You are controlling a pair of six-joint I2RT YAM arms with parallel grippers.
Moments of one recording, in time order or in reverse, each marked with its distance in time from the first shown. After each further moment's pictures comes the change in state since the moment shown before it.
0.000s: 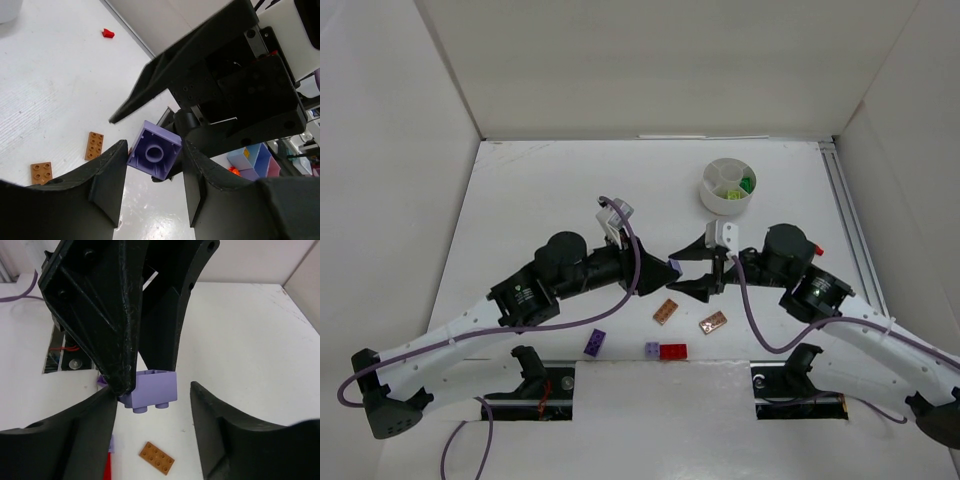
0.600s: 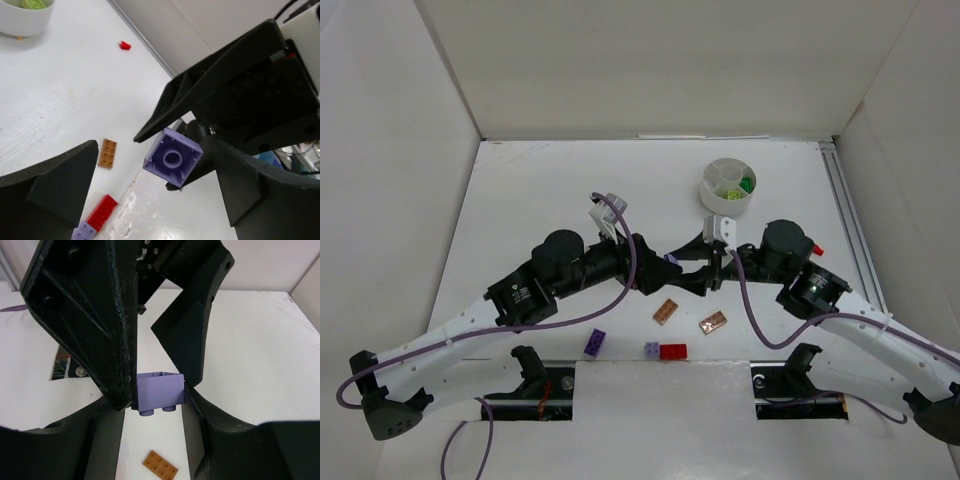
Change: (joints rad) left arm 0.007 -0.005 0.013 -0.012 -0.064 0.026; right arm 0.001 0.037 0.033 0.024 -0.019 0.027
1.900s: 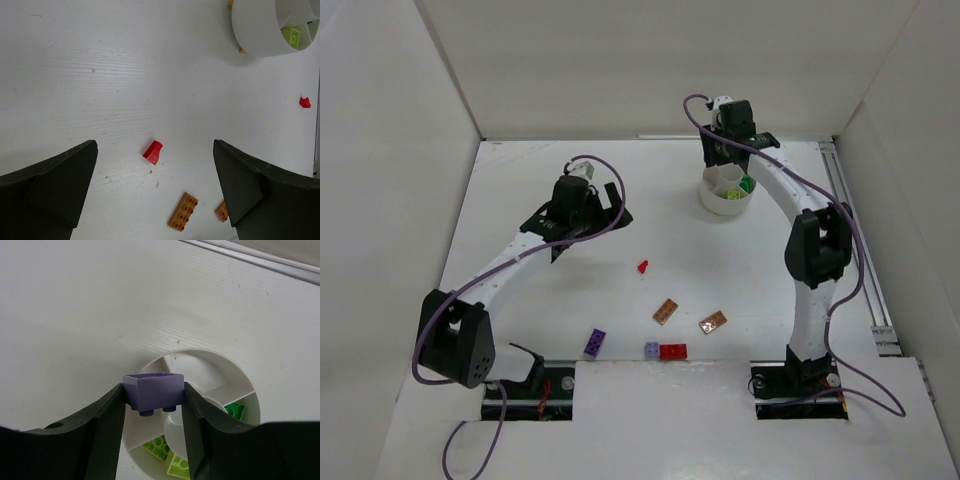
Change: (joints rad) left arm 0.576 0.477 0.061 -0.101 -0.014 0.017; right arm -0.539 1.147 1.025 -0.500 0.676 0.114
